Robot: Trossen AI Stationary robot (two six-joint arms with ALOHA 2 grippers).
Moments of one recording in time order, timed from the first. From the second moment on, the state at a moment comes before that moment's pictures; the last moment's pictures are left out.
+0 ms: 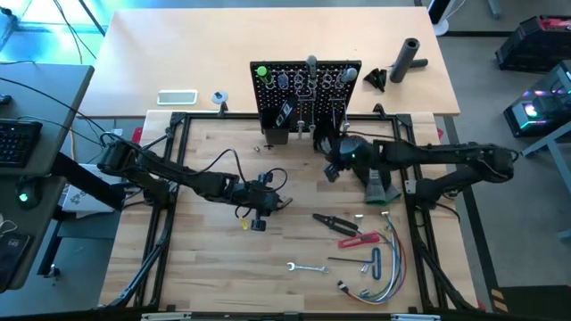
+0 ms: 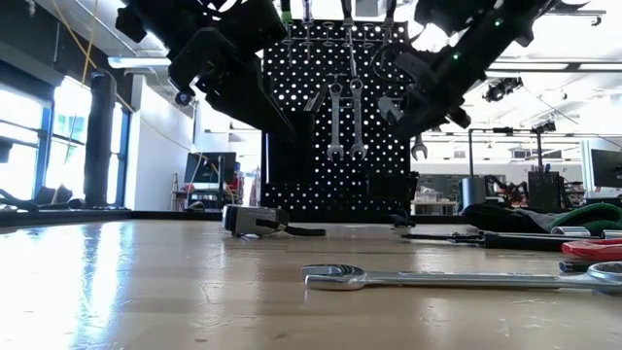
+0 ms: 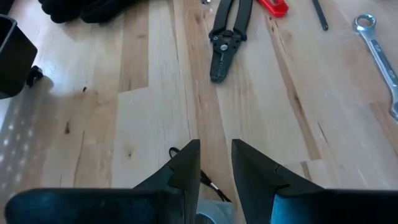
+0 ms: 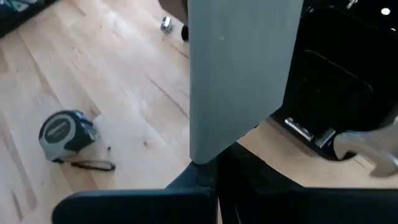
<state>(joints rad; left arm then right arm) -0.15 1.56 0.89 -0.06 -0.16 0.13 -0.21 1.28 0.81 -0.31 0.22 0.48</state>
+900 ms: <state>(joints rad) -0.15 1.56 0.89 -0.06 -0.16 0.14 -0.43 1.42 0.81 -0.24 0.05 0.46</state>
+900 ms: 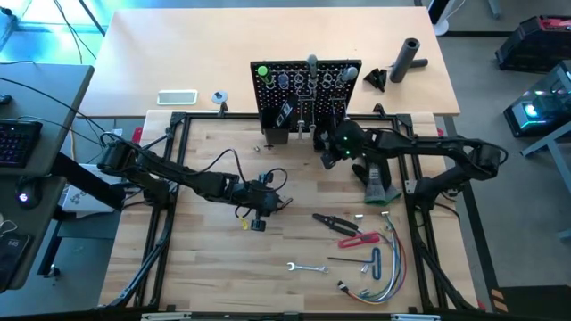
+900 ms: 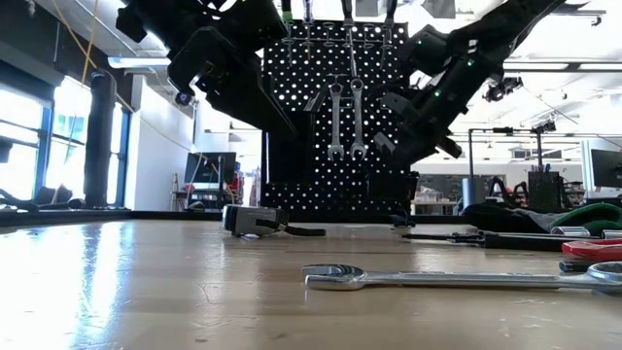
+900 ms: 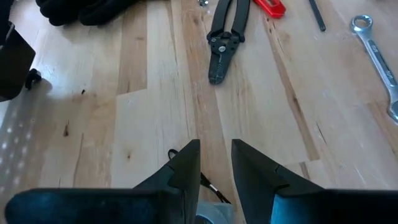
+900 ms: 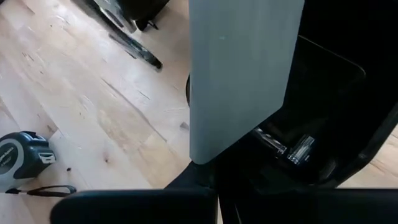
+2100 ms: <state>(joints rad) 0.03 1.67 0.89 0.47 -0.24 0.27 -0.43 1.41 0.81 -0.20 0.05 0.50</state>
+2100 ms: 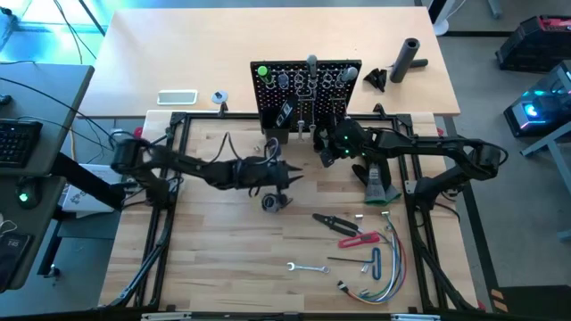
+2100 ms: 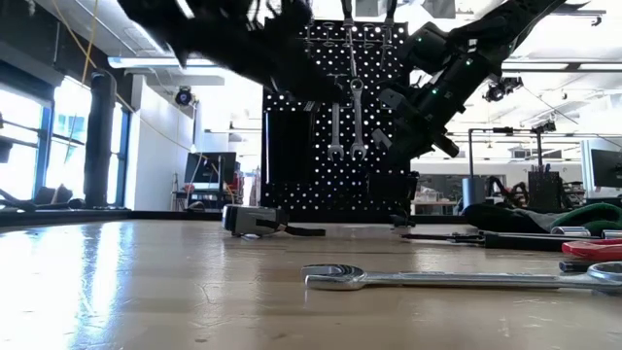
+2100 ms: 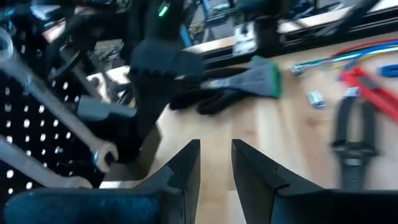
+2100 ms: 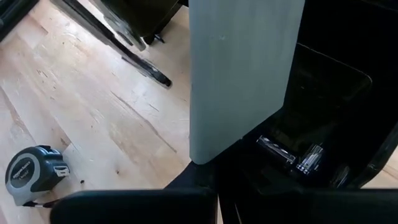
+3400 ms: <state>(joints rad) 0.25 2.04 1.18 0.60 -0.20 0.31 -0.44 1.41 0.81 -0.21 0.08 0.46</state>
